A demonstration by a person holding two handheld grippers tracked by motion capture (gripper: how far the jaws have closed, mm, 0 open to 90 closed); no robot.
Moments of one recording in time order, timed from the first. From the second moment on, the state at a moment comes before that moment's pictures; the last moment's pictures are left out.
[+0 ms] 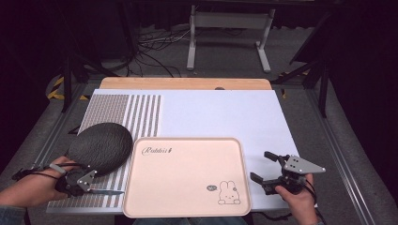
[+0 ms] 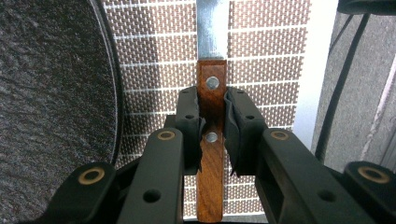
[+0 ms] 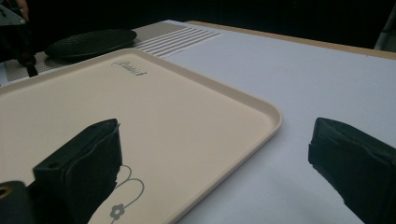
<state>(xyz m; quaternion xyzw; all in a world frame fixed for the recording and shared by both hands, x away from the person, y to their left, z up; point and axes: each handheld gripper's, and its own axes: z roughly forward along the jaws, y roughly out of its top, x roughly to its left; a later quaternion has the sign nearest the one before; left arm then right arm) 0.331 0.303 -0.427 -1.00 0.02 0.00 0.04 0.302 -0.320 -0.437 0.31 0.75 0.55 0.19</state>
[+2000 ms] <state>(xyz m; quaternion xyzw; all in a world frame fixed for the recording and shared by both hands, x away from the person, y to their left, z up) 0.327 0.272 -0.353 -0.93 -0.30 0.04 -0.18 0.302 -0.323 -0.437 0.31 0.75 0.56 0.19</state>
